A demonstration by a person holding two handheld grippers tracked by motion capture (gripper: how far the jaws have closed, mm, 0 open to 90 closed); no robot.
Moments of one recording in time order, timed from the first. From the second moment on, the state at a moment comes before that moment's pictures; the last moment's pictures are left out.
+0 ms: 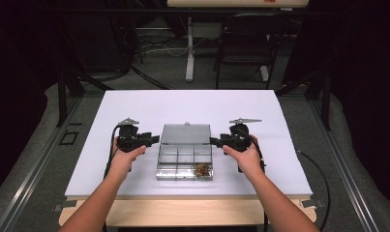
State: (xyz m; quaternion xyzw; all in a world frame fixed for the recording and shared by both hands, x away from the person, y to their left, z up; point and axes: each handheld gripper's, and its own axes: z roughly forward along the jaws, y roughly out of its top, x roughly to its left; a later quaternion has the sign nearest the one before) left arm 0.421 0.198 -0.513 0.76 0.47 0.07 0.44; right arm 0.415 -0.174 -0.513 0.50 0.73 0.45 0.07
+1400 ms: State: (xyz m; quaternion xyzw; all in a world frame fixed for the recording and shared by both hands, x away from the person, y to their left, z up) left arm 0.457 0.174 -0.541 0.74 0.52 -0.01 0.43; right arm 0.455 -0.160 -0.536 0.55 0.73 0.42 0.01
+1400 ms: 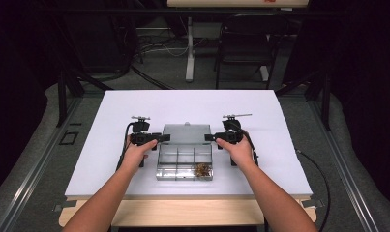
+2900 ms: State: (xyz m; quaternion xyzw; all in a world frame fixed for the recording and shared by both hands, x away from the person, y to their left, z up) left arm 0.459 0.171 -0.545 0.74 0.53 -0.02 0.42; right arm 0.466 -0.144 -0.547 0.56 0.71 0.41 -0.05
